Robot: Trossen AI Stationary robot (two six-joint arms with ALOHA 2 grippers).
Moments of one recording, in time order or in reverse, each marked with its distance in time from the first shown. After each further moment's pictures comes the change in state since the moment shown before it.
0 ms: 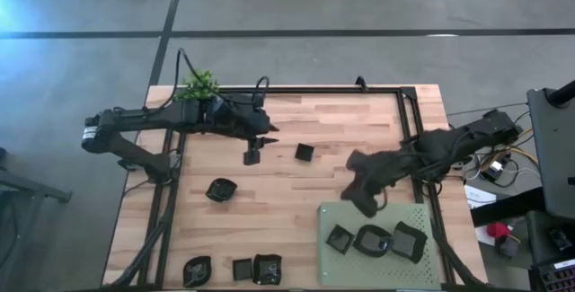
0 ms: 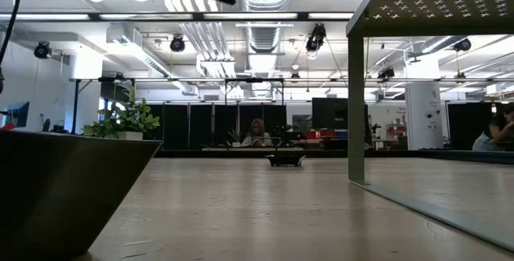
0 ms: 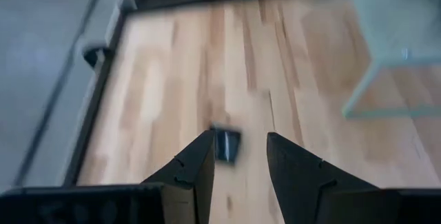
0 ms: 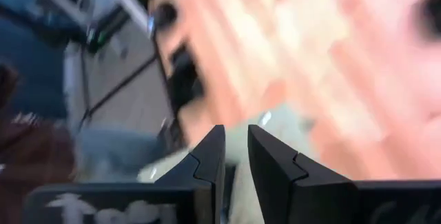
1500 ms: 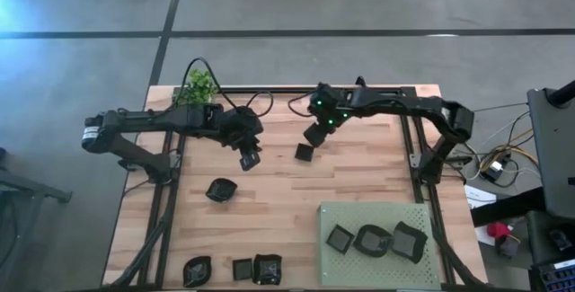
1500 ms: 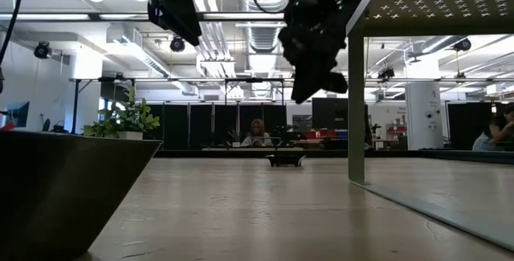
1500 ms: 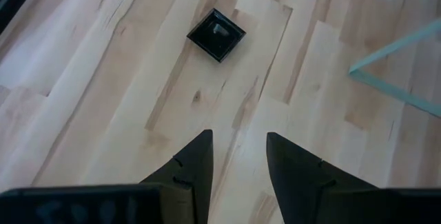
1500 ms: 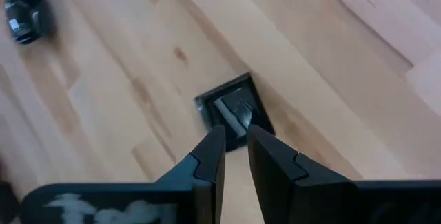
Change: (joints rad) left arm 0.001 0.002 -0.081 -0.230 -0.024 -0.500; right arm -0.746 0.438 -0.042 0.157 -0.256 -0.497
